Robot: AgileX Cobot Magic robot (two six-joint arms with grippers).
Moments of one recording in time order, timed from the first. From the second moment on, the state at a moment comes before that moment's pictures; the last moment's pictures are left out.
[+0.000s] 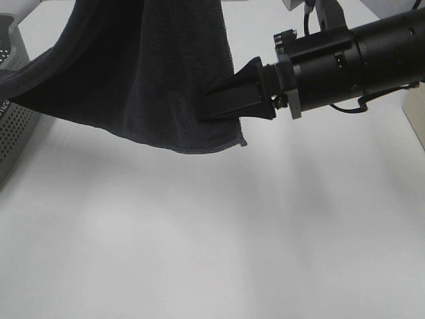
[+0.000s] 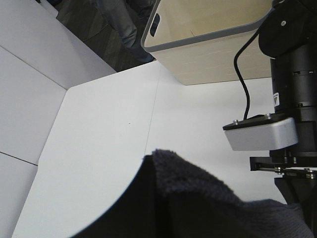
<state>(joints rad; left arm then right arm) -0.62 1.57 -1.99 -0.39 0.99 1.04 0.33 1.58 -0.93 1.38 0.98 -1.36</state>
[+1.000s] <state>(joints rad) -0.62 1.60 -1.99 -0.01 0.94 0.48 0.33 1.60 -1.75 0.31 1.22 -0.25</state>
